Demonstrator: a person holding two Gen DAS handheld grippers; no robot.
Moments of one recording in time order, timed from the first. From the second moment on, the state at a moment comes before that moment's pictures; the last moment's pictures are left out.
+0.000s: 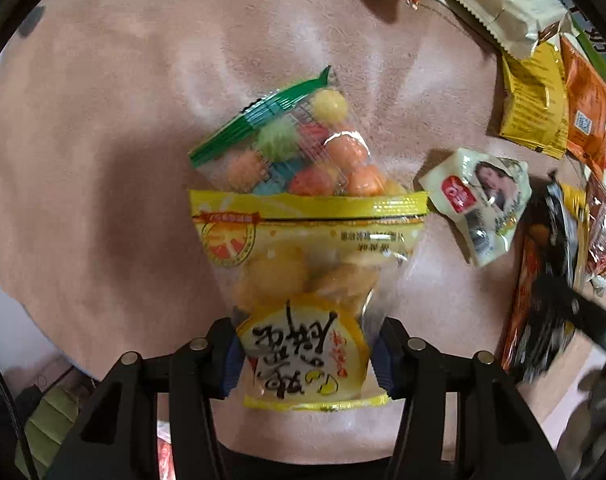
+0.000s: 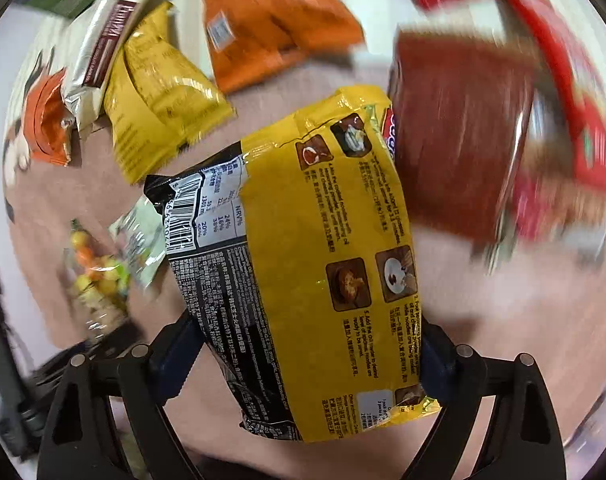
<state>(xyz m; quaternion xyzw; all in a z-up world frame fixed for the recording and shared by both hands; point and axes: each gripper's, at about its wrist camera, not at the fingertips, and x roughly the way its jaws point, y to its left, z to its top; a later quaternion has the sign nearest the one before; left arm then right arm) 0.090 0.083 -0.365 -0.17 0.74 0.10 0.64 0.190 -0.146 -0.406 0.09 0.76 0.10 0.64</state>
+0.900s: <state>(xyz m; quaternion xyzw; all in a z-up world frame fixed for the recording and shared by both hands) 0.152 0.135 -0.236 -0.11 0.68 -0.02 0.73 0.125 -0.111 -0.365 0.20 0.71 0.05 0.68</state>
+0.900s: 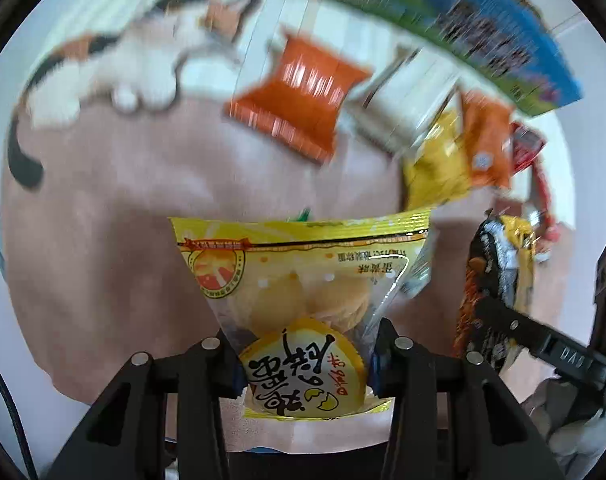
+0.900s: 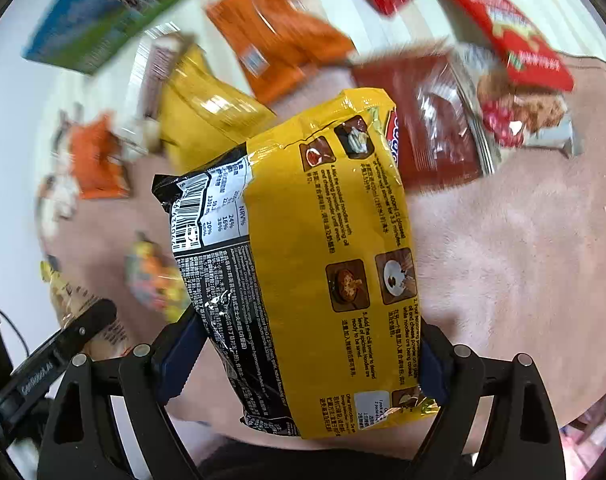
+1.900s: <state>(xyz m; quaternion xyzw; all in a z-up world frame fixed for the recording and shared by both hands) 0.509 0.015 -0.159 -0.08 0.65 -0.08 0.75 0.470 -0.126 -0.209 0.18 0.60 0.11 0.77</state>
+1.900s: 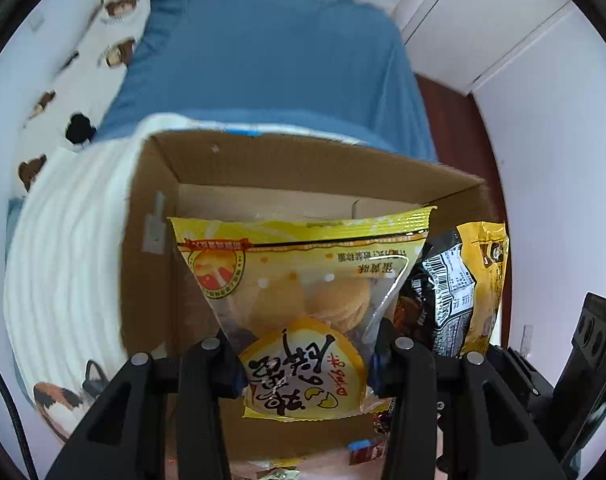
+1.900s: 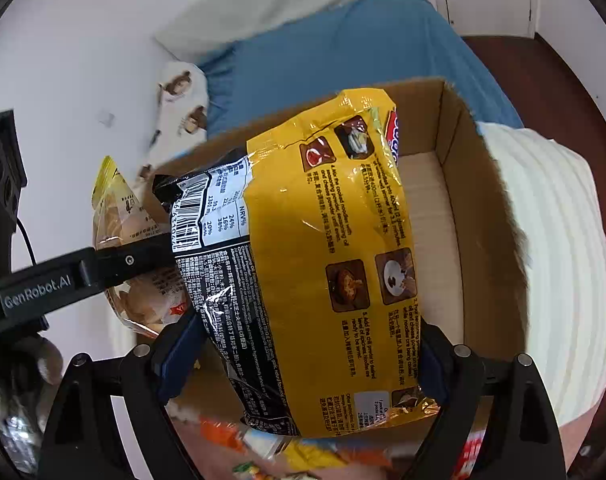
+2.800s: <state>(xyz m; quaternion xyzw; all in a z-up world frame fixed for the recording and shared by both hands) 0.555 0.023 -0.222 -0.04 0.67 -0.05 0.74 0.561 -0.097 -0.311 0.10 0.65 0.10 0.74</state>
